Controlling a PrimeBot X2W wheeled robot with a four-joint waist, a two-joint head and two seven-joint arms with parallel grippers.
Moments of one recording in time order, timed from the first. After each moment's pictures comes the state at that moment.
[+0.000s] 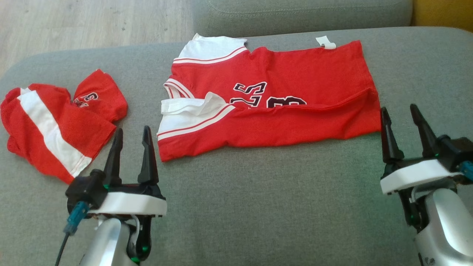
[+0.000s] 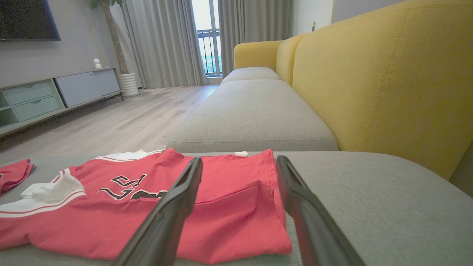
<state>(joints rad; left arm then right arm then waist) -0.21 0.09 -0.21 0.30 -0.43 -0.05 -0.26 -0.26 -0.20 0.07 0.40 0.23 0.13 -0.24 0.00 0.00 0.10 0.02</state>
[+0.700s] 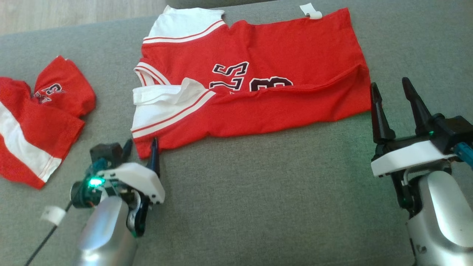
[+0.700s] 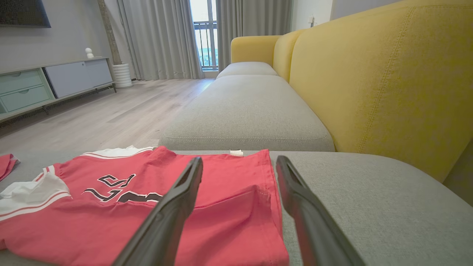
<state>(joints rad) -0.43 0.10 -0.25 0.73 -0.39 -0.01 0.01 -0.30 -0.16 0.07 0.28 0.17 0.13 -0.17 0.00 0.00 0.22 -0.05</state>
